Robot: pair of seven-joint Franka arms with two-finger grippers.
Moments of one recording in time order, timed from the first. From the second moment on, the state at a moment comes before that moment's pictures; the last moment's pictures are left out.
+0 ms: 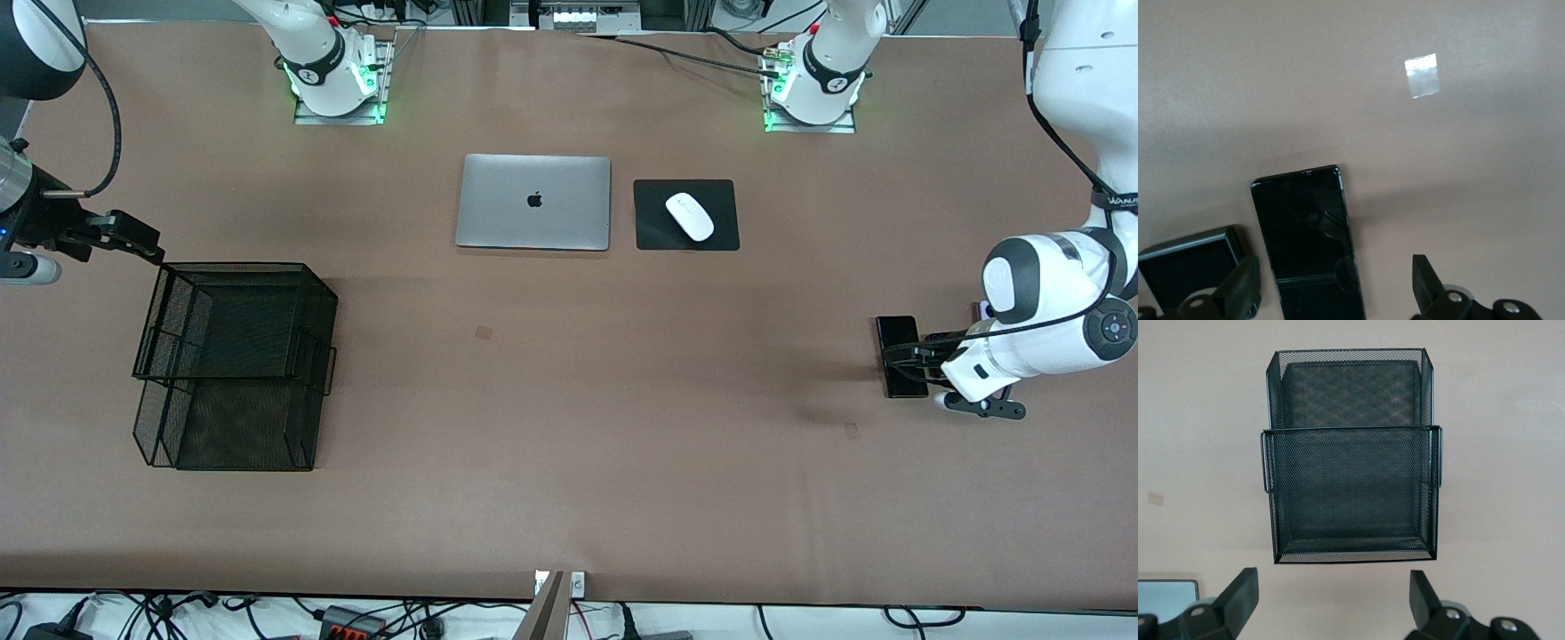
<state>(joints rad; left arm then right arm) 0.29 0.58 -0.15 -1.75 0.02 2.20 0.26 0.01 0.04 -0.05 -1.71 -0.02 1.76 -0.01</state>
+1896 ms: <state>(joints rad) 0.31 0.69 -0.13 -1.75 0.02 2.26 0.26 0.00 0.04 -0.06 -1.68 -0.02 1.74 -0.02</state>
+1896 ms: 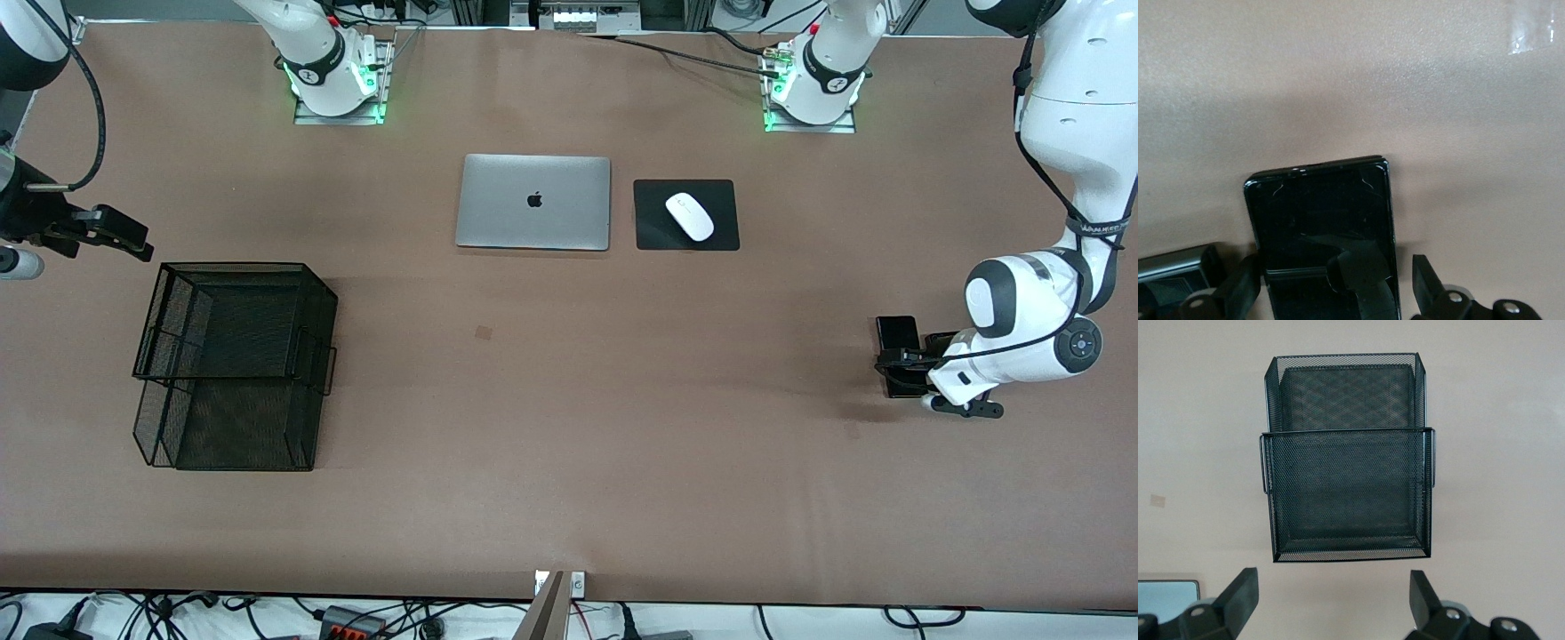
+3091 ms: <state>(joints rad) -0.05 0.64 -0.15 -1.49 -0.25 1.82 -0.44 0.00 0.04 -0.05 -1.68 -0.02 1.68 -0.02</state>
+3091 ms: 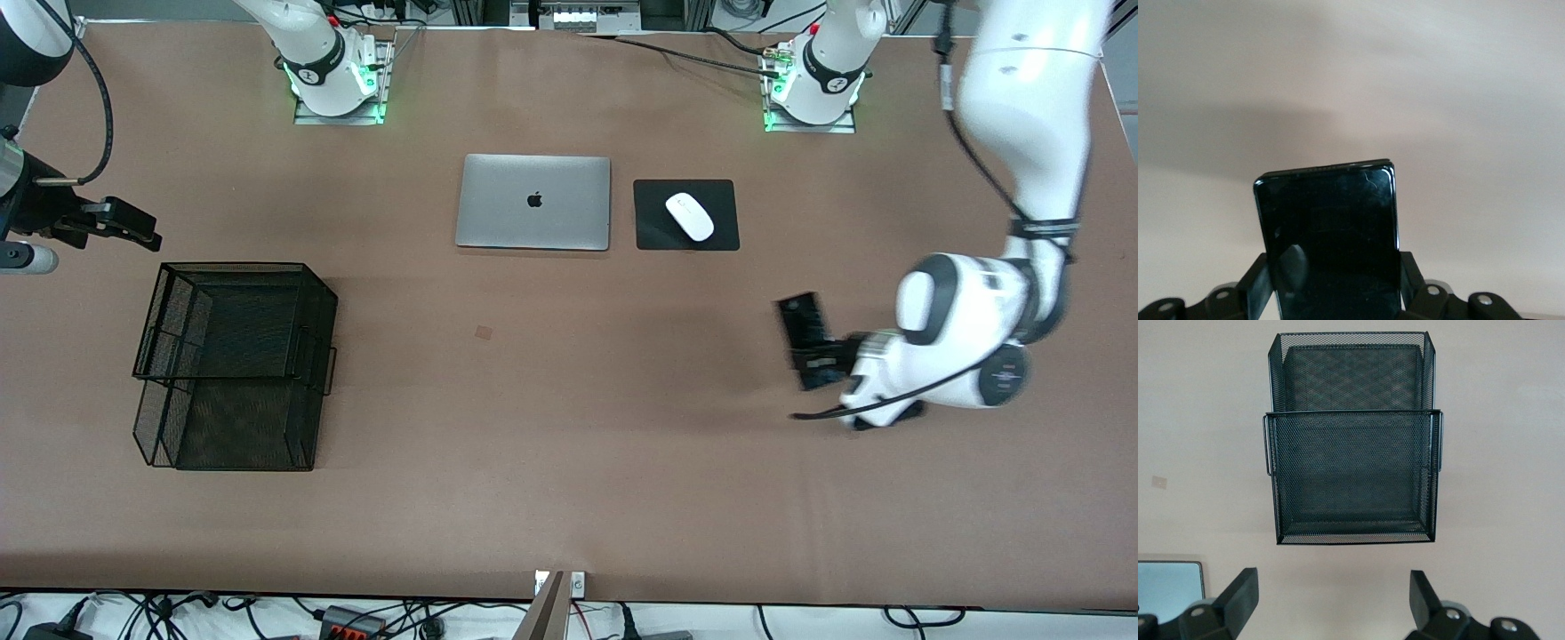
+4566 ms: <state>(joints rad) -0.86 1.01 0.23 -1.03 -0.48 2.52 -0.84 0.00 0.04 -0.05 -1.66 -0.02 1.67 -0.02</state>
